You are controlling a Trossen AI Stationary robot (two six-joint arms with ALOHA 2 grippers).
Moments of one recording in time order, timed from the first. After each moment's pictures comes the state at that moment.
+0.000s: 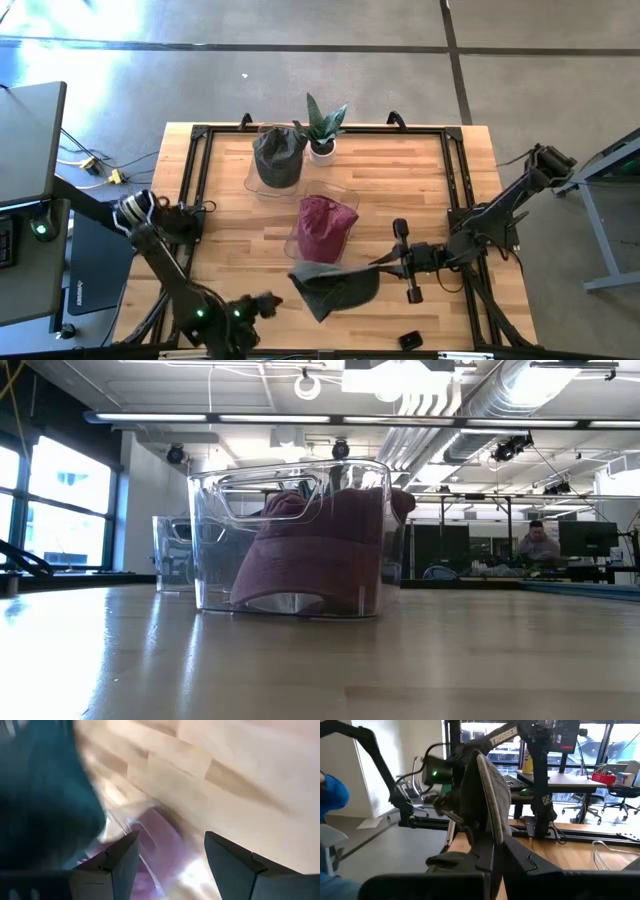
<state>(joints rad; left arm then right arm) -0.95 1.77 1.43 -0.89 -0.78 0.42 0.68 1.19 0.67 0.55 0.52 0.00</state>
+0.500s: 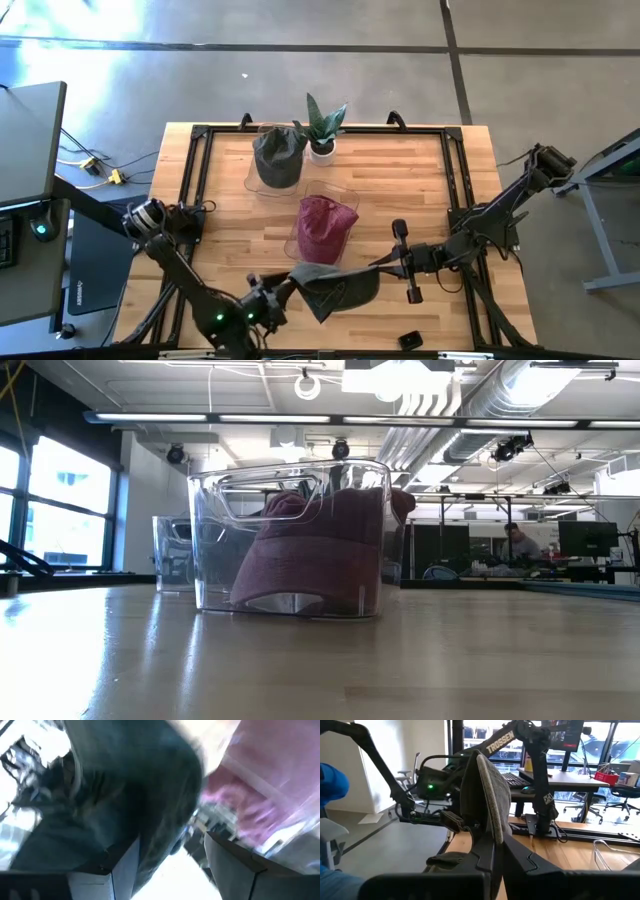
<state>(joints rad) -0.91 1.89 1.43 -0.76 -1.40 1.03 0.68 1.19 0.67 0.53 0.50 -0.01</state>
